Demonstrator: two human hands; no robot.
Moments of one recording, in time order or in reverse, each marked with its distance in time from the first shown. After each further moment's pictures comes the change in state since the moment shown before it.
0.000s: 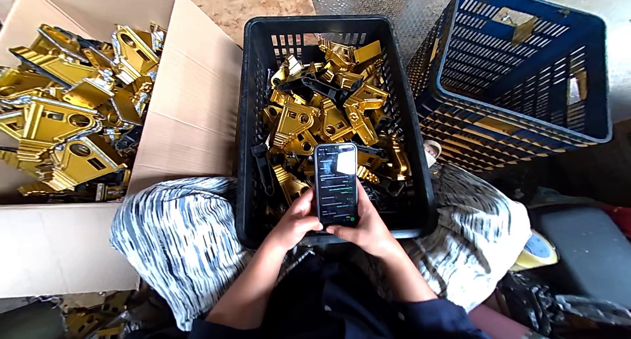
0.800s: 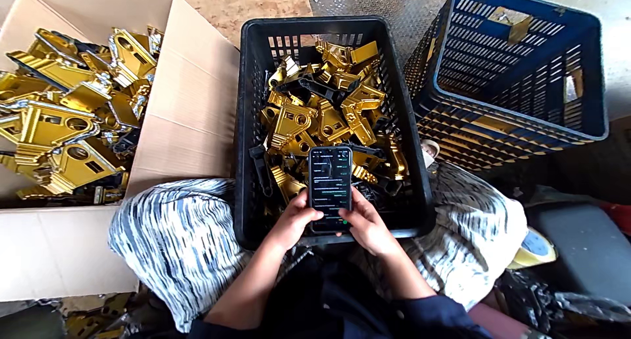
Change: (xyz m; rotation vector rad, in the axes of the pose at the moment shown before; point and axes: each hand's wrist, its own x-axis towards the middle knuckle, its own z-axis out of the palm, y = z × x) left_hand 0.001 0.002 0.006 0.000 0.166 -0.030; right_hand -0.001 0.003 -0.003 0.231 0.018 0.121
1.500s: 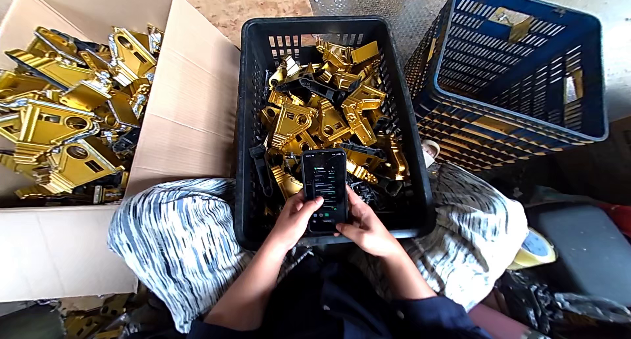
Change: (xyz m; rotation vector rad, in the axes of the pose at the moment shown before) left_hand 0.001 -0.002 0.004 0.056 0.149 0.055; right_hand -0.001 -0.002 -0.004 -0.200 -0.153 -0.069
